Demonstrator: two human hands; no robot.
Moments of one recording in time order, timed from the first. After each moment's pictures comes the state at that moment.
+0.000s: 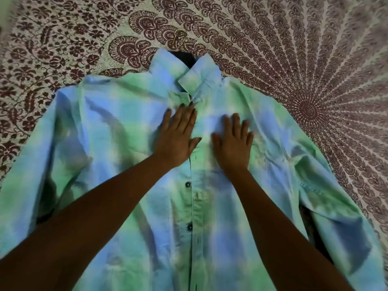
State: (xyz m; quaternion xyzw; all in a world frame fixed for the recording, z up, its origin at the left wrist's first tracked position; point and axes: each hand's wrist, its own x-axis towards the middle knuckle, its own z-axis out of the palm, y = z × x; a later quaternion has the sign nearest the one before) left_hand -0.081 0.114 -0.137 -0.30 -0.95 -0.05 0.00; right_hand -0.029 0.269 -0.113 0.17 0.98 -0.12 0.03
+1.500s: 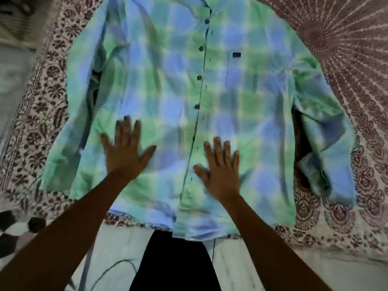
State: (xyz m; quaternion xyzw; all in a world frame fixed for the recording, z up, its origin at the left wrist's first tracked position) left_hand 0.257 -0.037 -0.120 -0.03 -0.99 -0.04 -0.11; right_hand 0.308 0.216 -0.122 -0.03 0.99 -0.07 0.10
